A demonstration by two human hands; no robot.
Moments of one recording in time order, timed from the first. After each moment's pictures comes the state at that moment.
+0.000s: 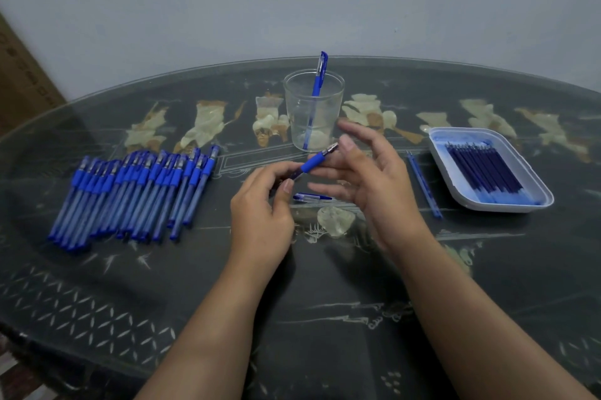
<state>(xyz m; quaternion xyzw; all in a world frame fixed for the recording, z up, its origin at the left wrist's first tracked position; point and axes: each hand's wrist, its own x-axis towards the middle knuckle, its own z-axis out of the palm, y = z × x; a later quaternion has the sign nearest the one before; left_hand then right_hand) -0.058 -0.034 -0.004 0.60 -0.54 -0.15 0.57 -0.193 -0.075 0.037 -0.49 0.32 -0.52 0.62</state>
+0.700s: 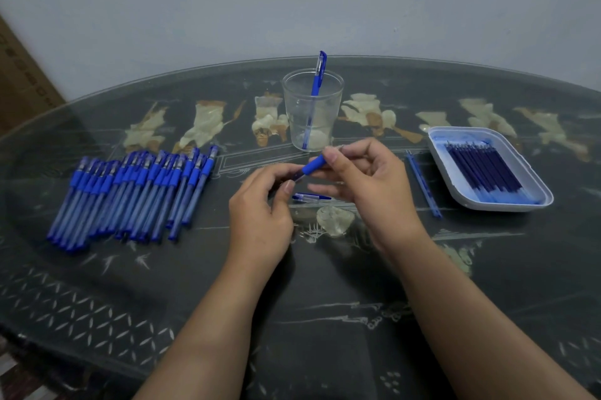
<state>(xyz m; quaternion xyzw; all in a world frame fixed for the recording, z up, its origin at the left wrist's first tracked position) -0.057 -0.035 -0.004 0.60 -0.55 -0.15 0.56 -0.191 -0.074 0.034 -0.49 0.34 -0.52 0.61</state>
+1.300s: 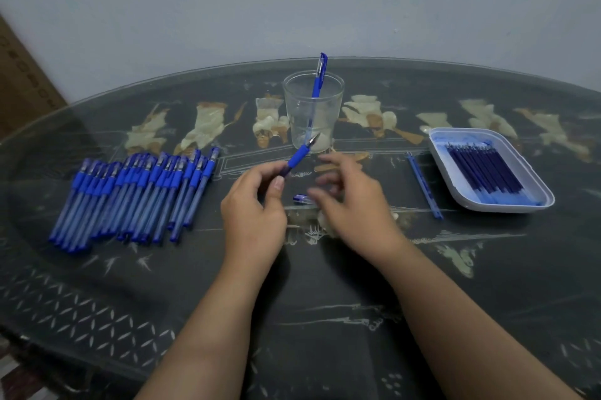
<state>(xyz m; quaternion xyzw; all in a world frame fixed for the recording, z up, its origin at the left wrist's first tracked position) -0.053 -0.037 -0.005 0.63 -0.48 -0.18 0.59 -0.186 -0.087 -0.005 -0.73 0.46 -0.38 0.31</state>
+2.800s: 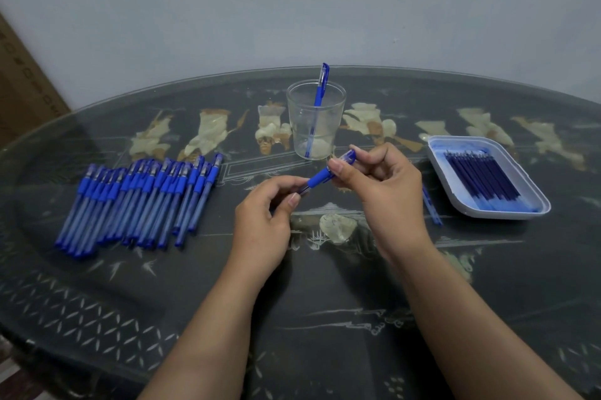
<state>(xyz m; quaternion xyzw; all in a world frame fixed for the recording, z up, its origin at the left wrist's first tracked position) -0.052 -0.033 -0.003 0.58 -0.50 -0.30 0.57 -0.190 -0.077 0.031 -0.48 0.36 -0.60 0.54</state>
